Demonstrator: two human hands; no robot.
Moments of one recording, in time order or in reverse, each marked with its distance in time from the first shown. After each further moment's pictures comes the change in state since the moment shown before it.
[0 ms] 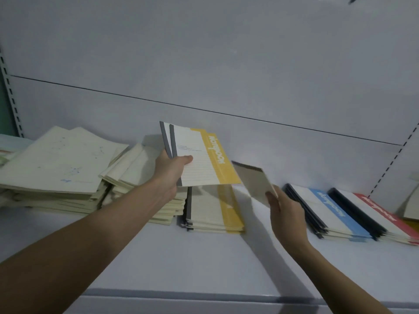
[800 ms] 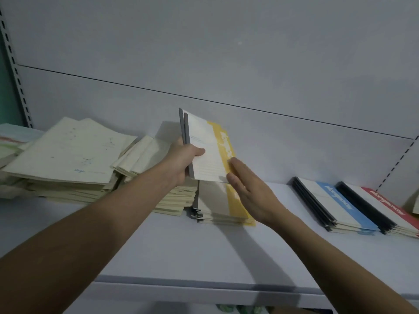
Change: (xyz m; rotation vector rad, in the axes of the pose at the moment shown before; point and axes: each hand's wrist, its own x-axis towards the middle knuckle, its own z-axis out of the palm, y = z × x) left_hand -0.002 0.017 -0.003 0.093 -0.157 -0.080; right_hand 0.021 -0.086 0.009 0.197 -0.539 -0.144
